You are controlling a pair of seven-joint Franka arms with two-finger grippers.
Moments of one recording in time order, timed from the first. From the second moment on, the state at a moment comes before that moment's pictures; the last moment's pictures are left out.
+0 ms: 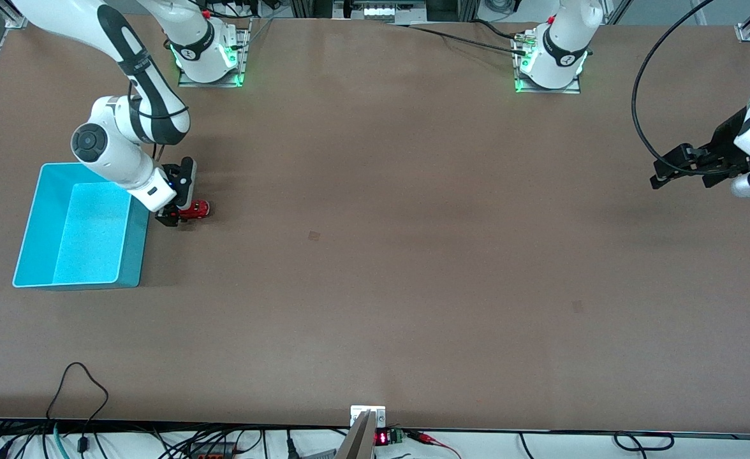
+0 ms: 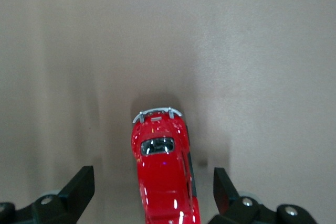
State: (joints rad) left arm 0.02 0.00 -0.01 -1.68 -0.05 1.73 -0.05; right arm -0.10 0.27 0.14 -2.43 0.01 2.66 -1.53
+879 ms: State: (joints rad) left arm 0.02 0.00 -0.01 -1.68 -0.05 1.71 -0.05; right arm -0.10 0.28 0.16 -2.36 0.01 2.69 -1.42
